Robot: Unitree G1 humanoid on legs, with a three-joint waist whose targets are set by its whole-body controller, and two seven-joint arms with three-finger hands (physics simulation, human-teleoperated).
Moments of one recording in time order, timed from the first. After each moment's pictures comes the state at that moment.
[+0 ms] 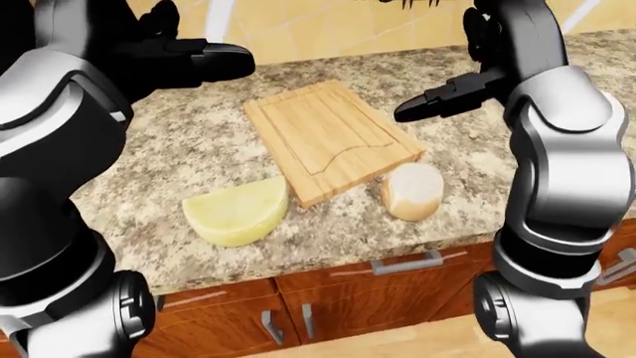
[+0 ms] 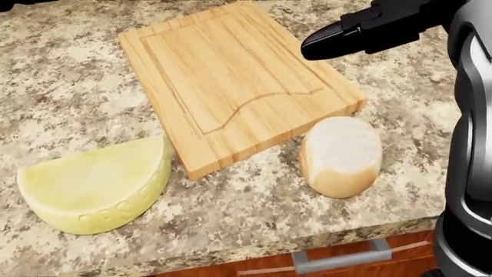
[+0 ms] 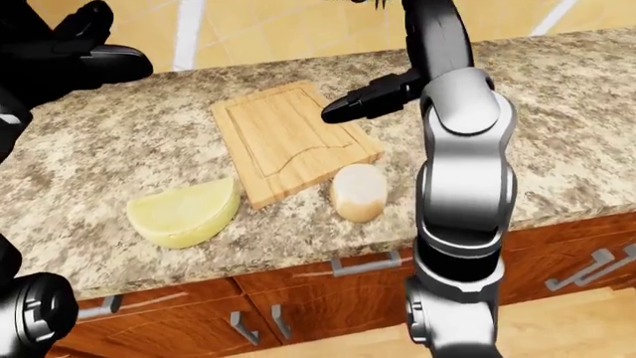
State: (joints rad) left arm -1.01 0.57 0.27 -0.39 -0.88 1.18 0.48; right arm -0.97 -0.31 -0.08 -0.37 -0.34 1.06 0.33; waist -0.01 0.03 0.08
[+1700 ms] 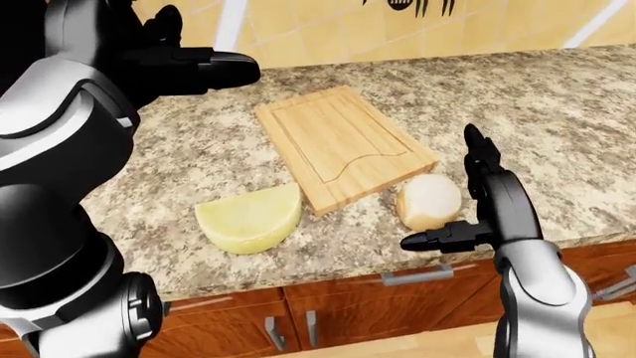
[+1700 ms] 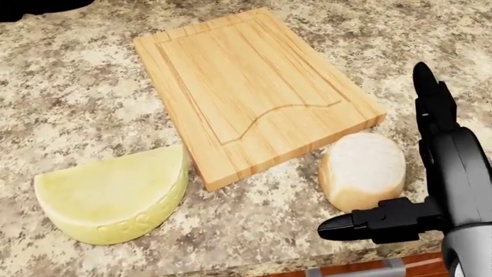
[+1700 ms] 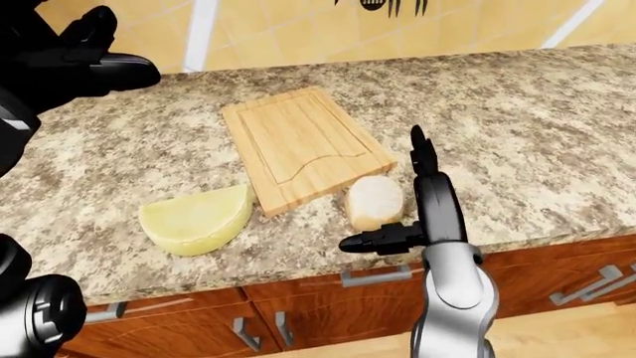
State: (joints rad) left arm -1.00 0.54 0.28 -0.42 -0.83 1.21 0.46; right arm -0.22 -0.09 -0.04 -0.84 -0.58 1.01 0.39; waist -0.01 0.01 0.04
